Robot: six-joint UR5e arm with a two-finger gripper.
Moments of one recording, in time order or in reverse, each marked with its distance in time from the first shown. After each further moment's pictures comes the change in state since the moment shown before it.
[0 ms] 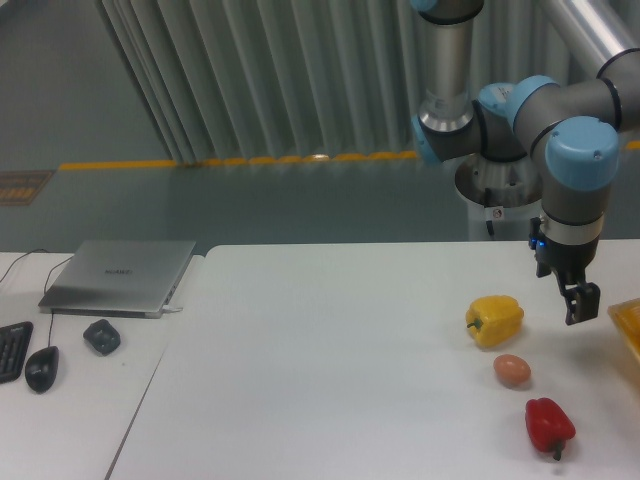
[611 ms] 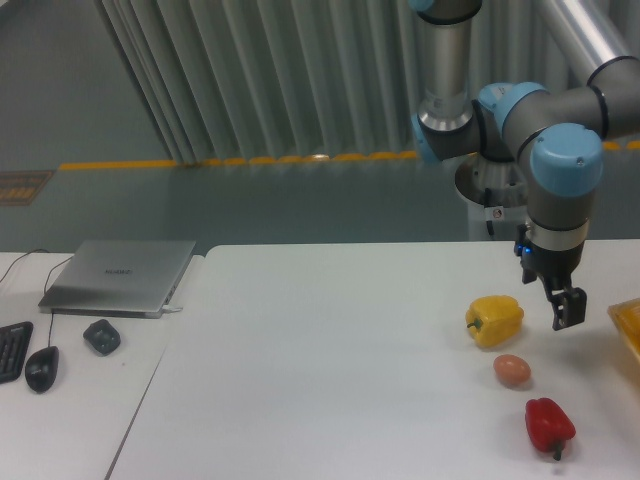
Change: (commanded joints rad) arm -0.034 0.014 -0.089 0.161 -0.025 -0.113
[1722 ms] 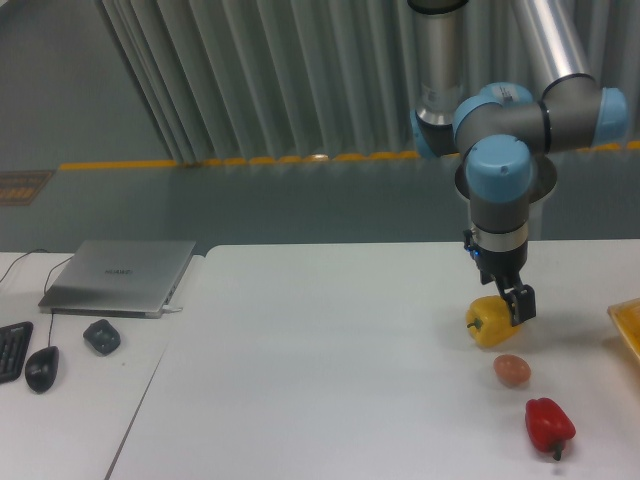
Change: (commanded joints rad) arm -0.110 0.040 -0.118 -0.034 0.118 -0.112
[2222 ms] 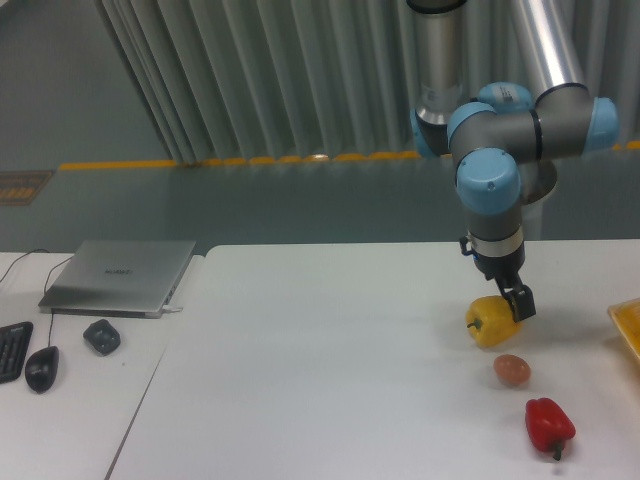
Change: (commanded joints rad) arm -0.023 -0.015 -0.012 0.002 0.064 -0.003
